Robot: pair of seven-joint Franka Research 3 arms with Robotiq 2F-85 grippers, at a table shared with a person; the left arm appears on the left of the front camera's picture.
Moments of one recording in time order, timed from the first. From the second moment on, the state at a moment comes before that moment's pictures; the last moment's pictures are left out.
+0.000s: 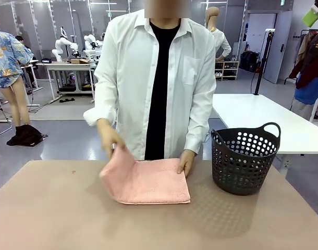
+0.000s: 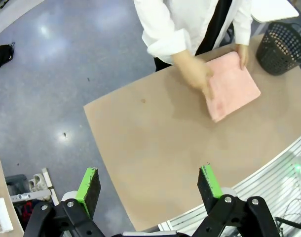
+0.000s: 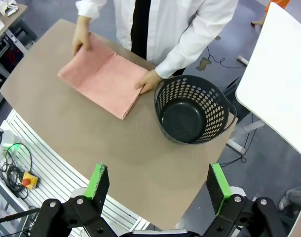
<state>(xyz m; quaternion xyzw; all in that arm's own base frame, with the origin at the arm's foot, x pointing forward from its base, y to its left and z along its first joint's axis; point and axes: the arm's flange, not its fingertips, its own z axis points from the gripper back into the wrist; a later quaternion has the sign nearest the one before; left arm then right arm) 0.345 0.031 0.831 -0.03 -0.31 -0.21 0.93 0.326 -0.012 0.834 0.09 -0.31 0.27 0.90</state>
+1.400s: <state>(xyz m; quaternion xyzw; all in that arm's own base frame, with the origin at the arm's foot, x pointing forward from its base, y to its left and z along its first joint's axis) 0.345 0.031 0.831 -0.03 -0.31 -0.21 0.93 0.327 -0.012 0.834 0.09 -0.31 0.27 0.91</state>
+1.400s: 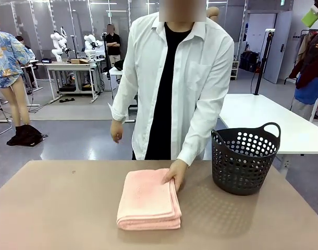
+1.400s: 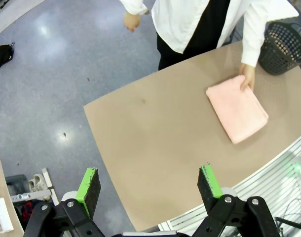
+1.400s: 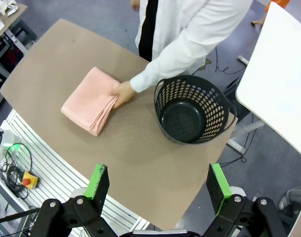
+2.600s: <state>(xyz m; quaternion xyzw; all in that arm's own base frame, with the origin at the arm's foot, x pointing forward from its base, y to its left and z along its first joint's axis) 0.345 0.031 0.831 -0.03 -0.31 -0.21 0.93 0.327 -0.012 0.834 0.09 -0.31 0.27 0.91</state>
